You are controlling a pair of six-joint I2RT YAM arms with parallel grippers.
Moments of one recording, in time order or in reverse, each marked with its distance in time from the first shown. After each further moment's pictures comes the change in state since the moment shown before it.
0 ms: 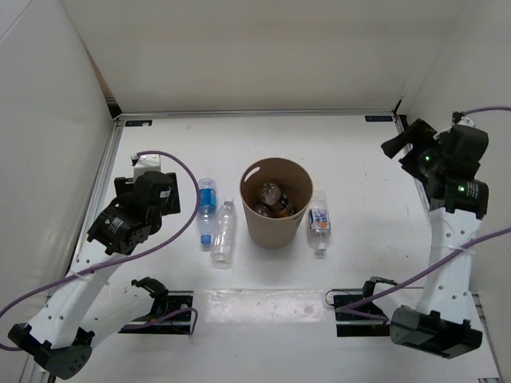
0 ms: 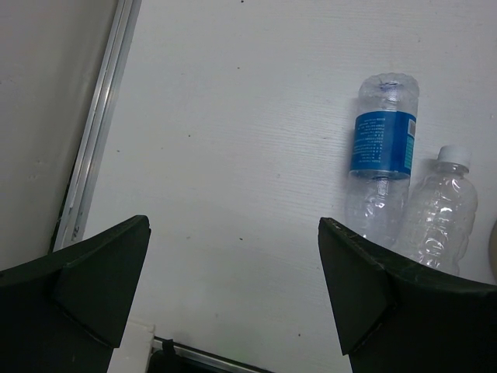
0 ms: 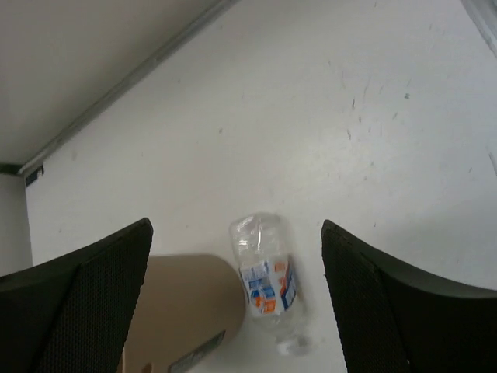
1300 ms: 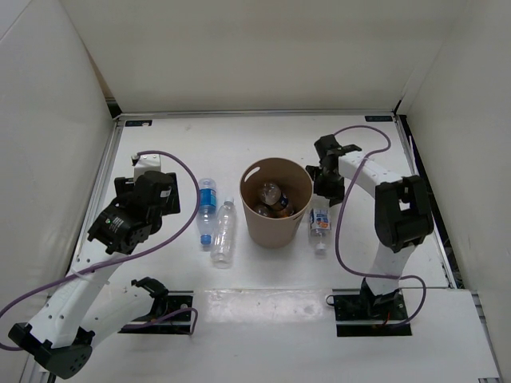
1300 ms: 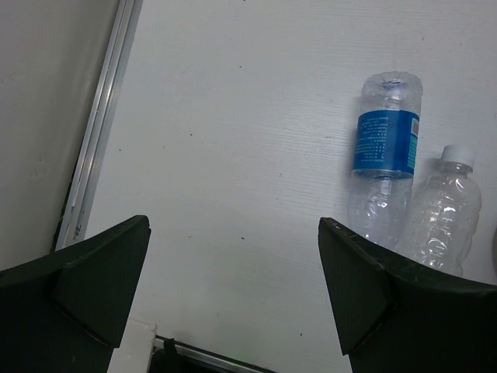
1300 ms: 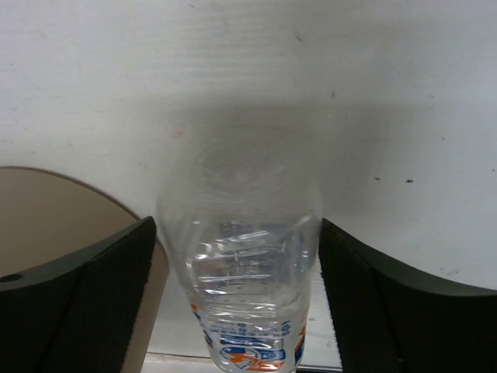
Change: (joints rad) left arm 0.002 0.004 0.000 -0.003 -0.002 0.000; right arm 0.521 0.759 -0.102 -0.015 0.183 -0.043
